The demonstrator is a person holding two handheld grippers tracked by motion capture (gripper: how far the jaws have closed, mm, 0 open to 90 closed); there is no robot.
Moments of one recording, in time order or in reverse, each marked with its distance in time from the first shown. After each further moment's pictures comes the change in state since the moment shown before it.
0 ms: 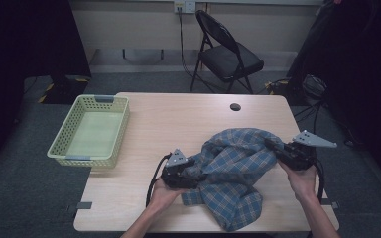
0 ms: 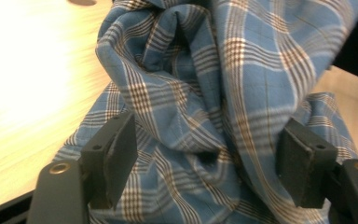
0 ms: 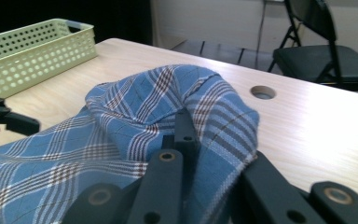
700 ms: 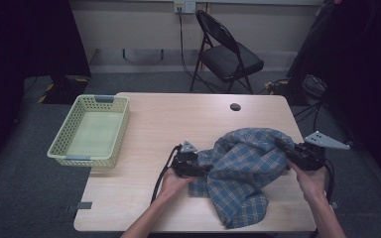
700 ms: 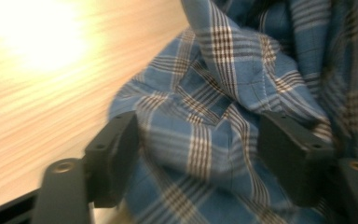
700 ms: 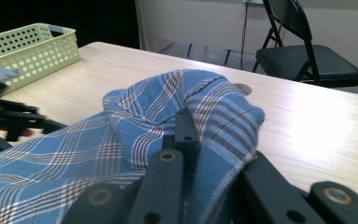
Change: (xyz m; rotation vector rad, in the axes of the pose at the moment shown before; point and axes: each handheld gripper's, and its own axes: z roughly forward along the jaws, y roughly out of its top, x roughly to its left) left arm 0.030 0.005 0.062 0.154 0.098 -0.069; right arm -0.018 -0.004 -0.015 -0.013 -0.045 0.018
